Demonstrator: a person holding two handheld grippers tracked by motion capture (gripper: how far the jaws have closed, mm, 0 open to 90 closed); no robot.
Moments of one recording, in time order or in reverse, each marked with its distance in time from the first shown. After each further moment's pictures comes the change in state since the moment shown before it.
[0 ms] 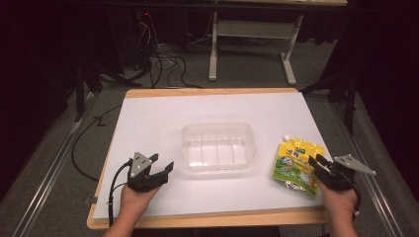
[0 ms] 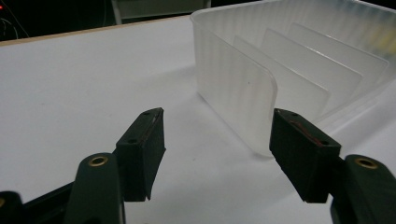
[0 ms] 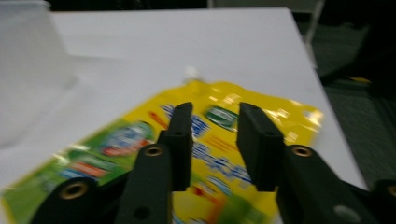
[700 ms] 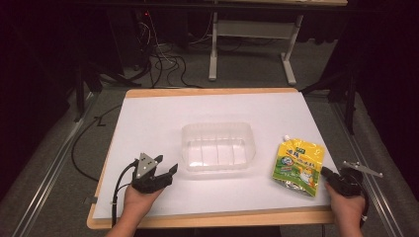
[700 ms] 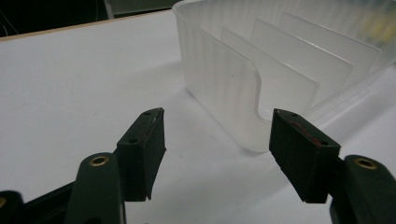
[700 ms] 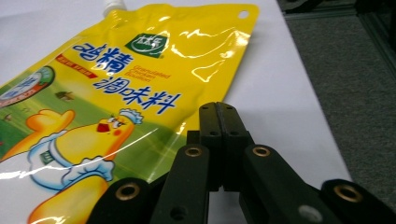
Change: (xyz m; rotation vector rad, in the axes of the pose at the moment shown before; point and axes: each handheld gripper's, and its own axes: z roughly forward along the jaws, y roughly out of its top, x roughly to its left) left arm -0.007 -0.002 0.004 0.027 -0.014 0.018; right arm -0.033 -0.027 0.010 0.187 -0.036 0.181
